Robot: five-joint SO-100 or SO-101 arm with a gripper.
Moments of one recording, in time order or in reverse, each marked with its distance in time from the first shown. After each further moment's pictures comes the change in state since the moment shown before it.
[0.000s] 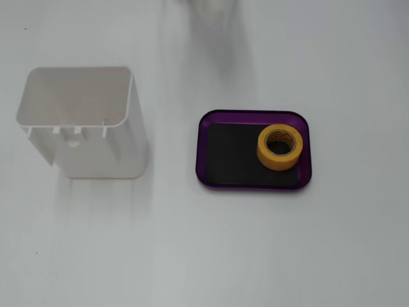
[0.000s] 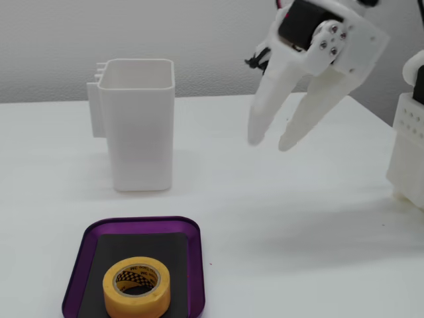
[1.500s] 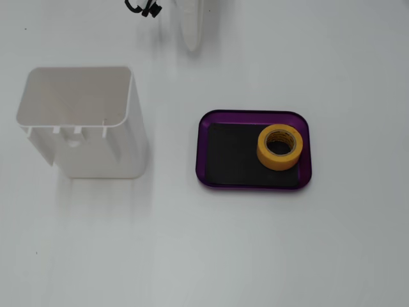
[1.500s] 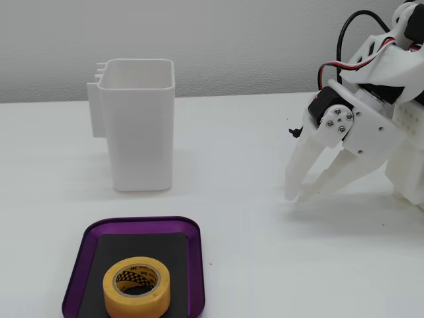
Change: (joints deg) arm 13.9 58.9 55.5 -4.0 19.6
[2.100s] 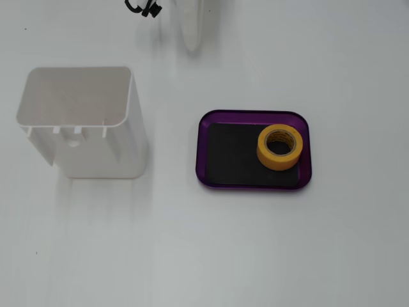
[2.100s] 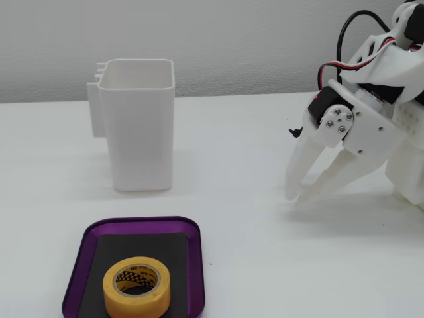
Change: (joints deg) arm 0.0 0.0 0.0 0.0 0.0
